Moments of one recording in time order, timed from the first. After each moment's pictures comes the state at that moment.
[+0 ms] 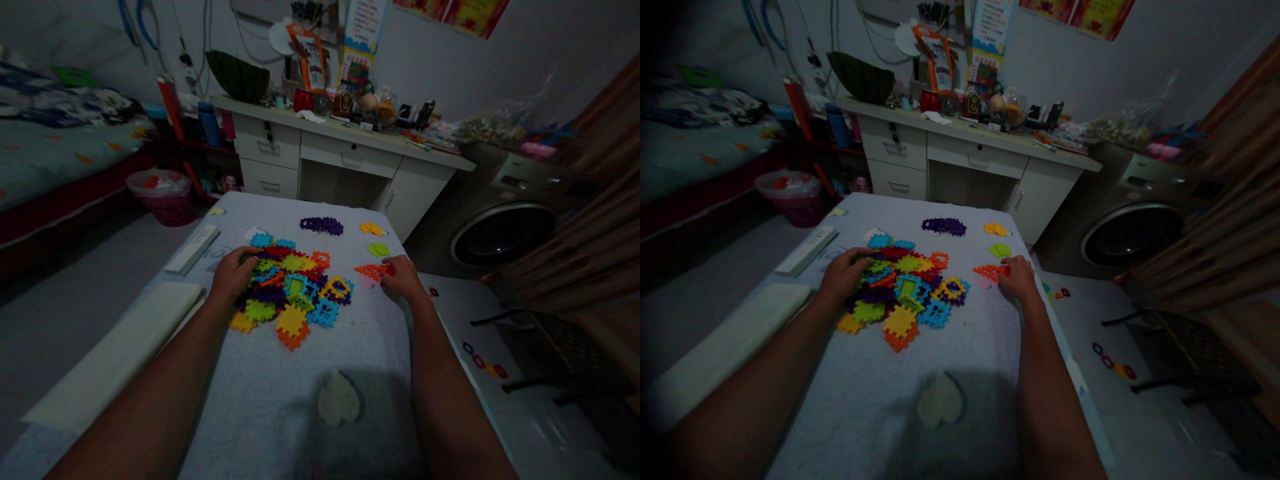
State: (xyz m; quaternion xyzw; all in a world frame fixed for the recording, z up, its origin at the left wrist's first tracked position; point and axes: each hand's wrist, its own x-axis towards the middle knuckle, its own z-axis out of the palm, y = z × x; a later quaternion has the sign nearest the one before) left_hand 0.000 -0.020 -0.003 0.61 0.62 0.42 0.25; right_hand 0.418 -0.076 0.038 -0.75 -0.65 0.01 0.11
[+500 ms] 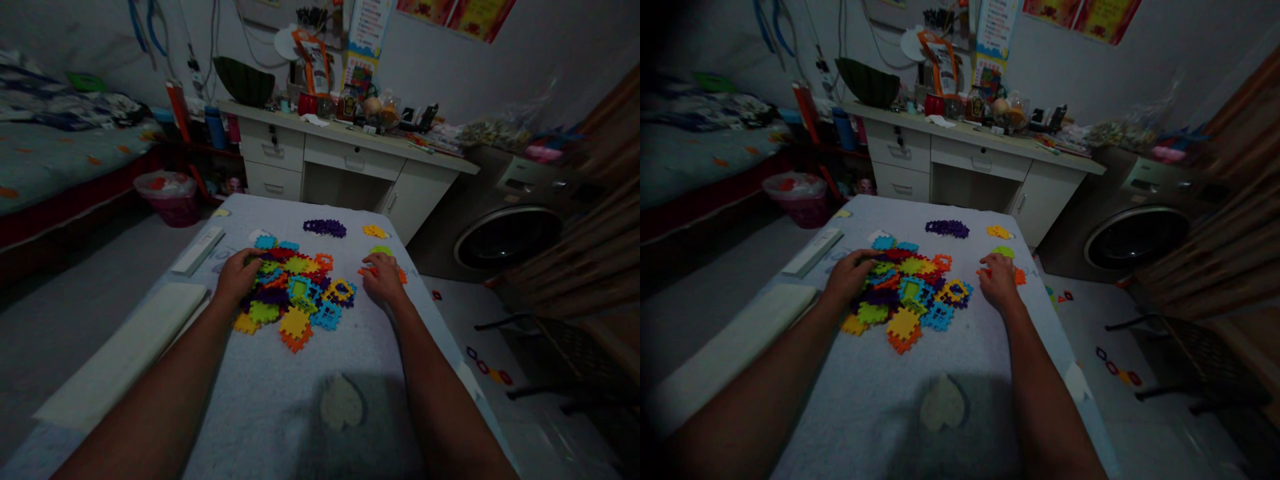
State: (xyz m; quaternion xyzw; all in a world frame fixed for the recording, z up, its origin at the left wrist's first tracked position) left_hand 0.001 -0.021 -0.001 0.62 0.62 0.42 0.25; right_hand 0.366 -0.075 0.031 -0.67 -0.70 0.04 0.24
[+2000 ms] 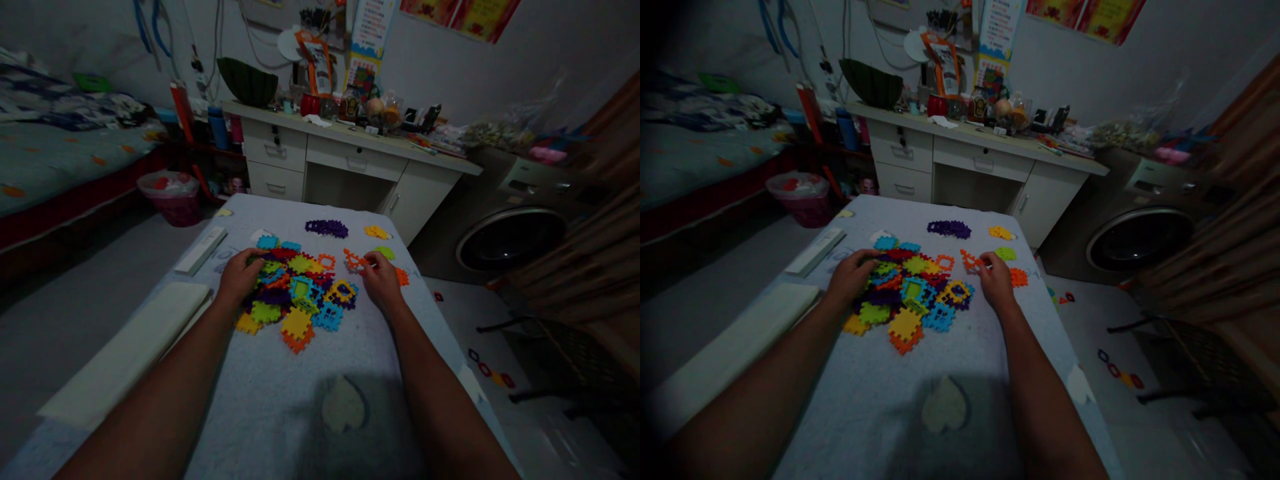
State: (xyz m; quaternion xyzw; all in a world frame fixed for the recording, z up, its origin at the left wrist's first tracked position) left_hand 0.003 -0.026 0.008 0.61 0.63 0.41 0.24; right_hand 0.350 -0.068 0.028 -0.62 -0.65 0.11 0.43
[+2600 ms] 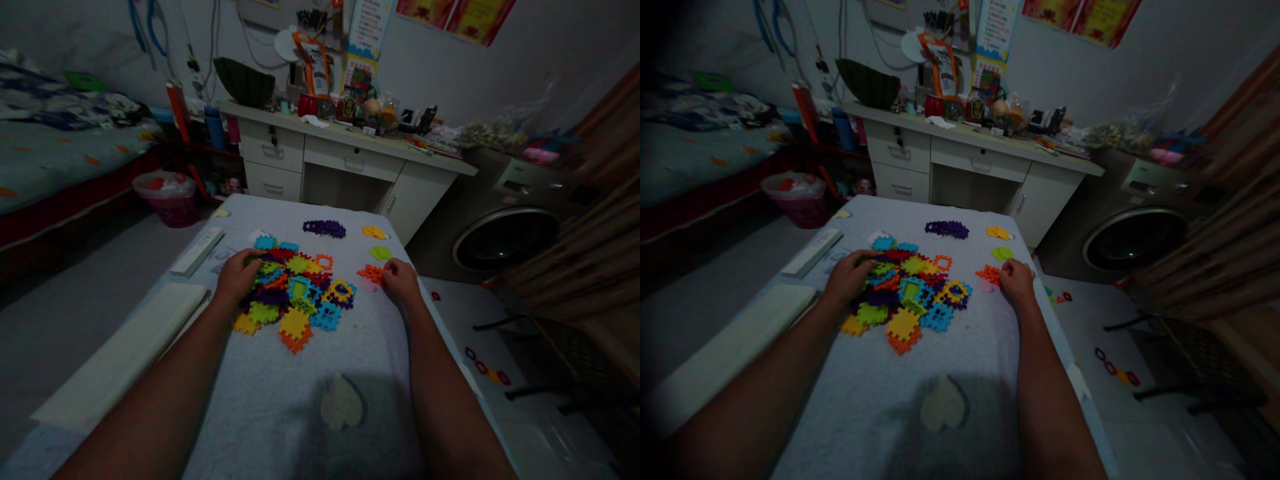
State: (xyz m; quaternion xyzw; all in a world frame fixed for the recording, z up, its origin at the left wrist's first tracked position) left_hand 0.002 -0.023 0.001 0.62 0.62 0.42 0.24; right_hand 0.412 -0.072 0.024 -0.74 -0.61 0.02 0.28
